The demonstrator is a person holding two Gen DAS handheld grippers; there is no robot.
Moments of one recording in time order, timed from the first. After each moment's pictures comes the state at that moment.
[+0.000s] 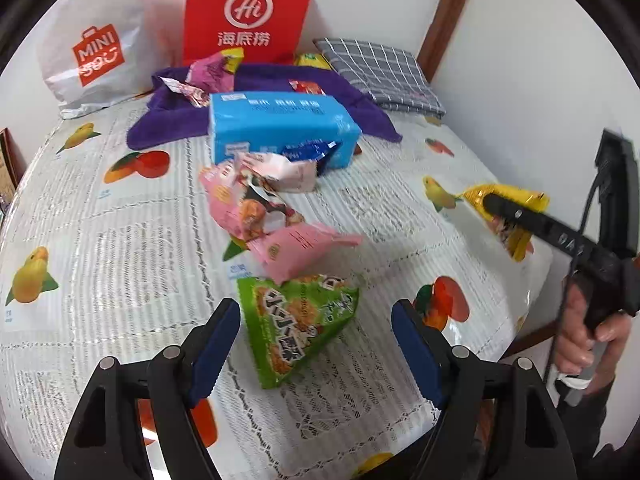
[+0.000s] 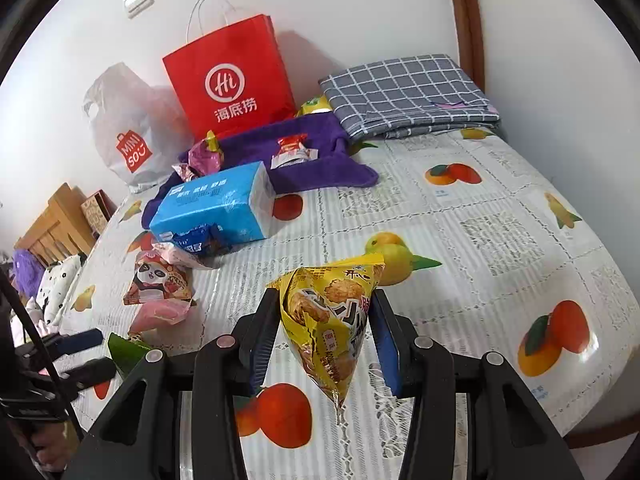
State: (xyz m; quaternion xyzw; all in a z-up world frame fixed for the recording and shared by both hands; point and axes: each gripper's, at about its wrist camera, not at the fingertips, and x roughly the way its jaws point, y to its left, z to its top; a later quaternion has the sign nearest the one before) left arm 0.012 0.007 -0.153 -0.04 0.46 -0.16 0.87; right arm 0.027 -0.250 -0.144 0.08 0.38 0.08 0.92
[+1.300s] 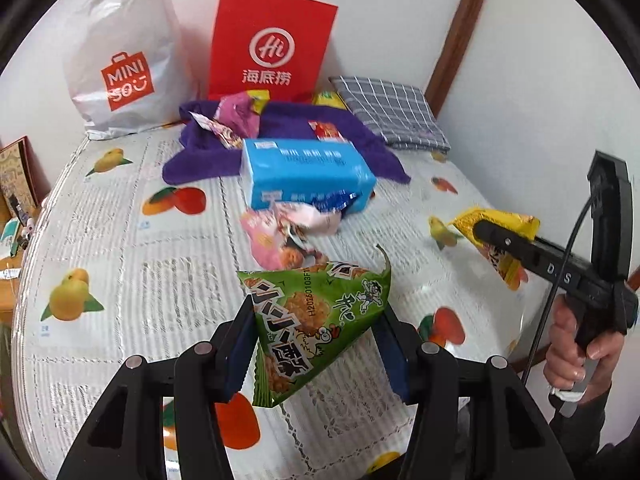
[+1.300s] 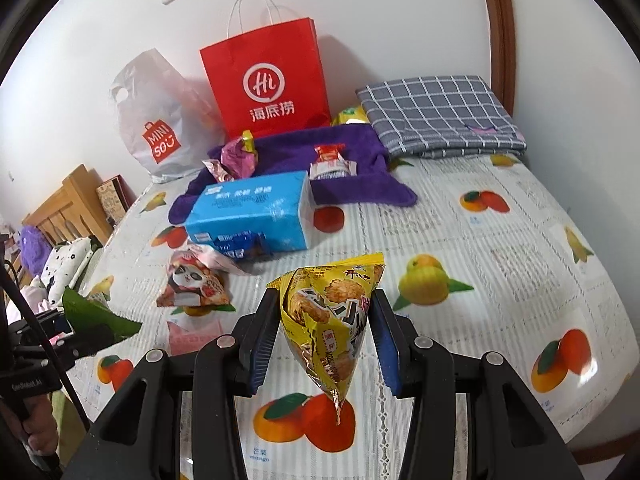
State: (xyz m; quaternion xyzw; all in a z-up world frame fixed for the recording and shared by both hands) left arm 0.007 0.043 -0.110 -0.06 0.41 -0.14 0.90; right arm 0.031 -0.211 -0.114 0.05 0.37 0.11 0.92
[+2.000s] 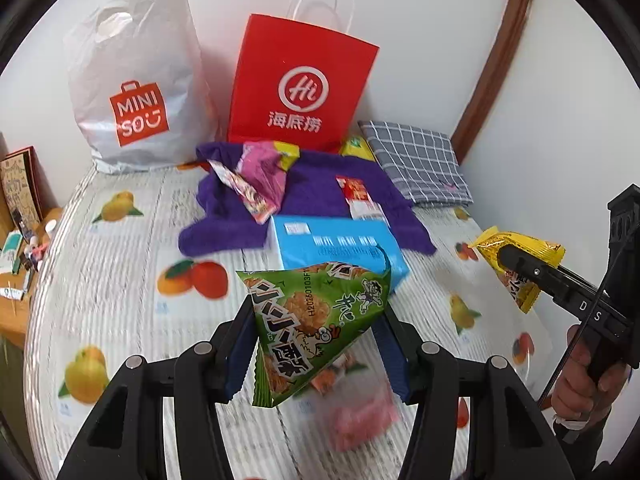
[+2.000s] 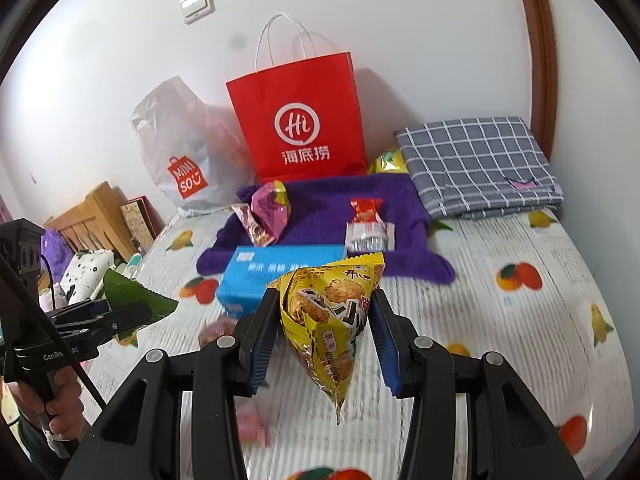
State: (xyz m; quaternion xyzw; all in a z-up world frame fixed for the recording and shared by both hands) left arm 0.088 0.066 -0.075 -0.09 0.39 -0.11 0.91; right arm 0.100 -0.188 -0.062 0.05 0.35 0.16 0.92
